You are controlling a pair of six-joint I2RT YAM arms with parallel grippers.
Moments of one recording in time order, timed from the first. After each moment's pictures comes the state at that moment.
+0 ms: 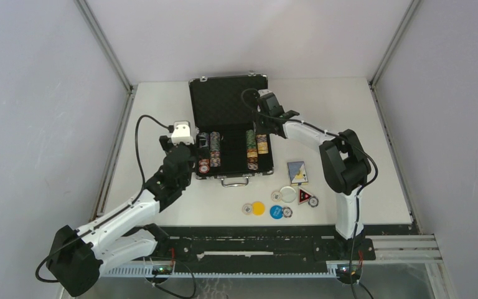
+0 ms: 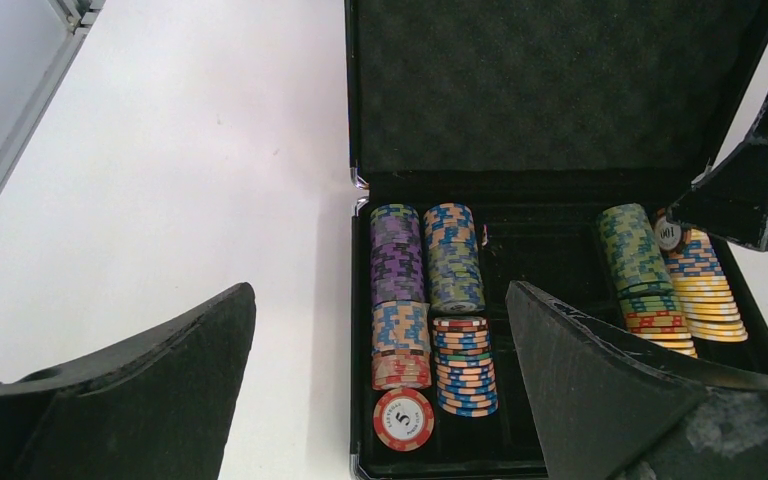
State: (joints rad) left arm -0.65 0.96 0.56 0.17 -0.65 -0.19; right arm 0.54 2.00 1.50 -0.31 0.06 0.29
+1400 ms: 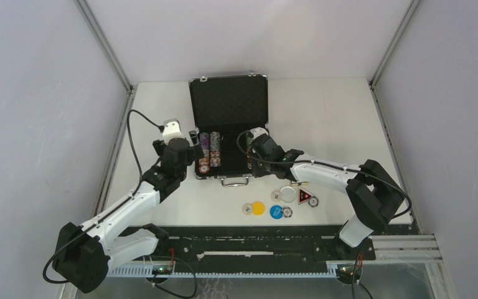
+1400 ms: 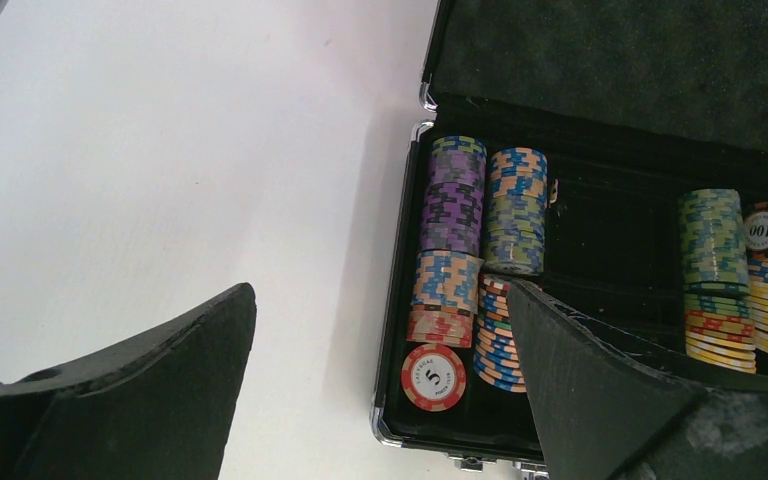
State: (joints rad) left arm -0.51 1.03 0.63 -0.09 -0.60 -0.44; right arm 0.82 1.60 0.98 -0.24 0.08 0.41
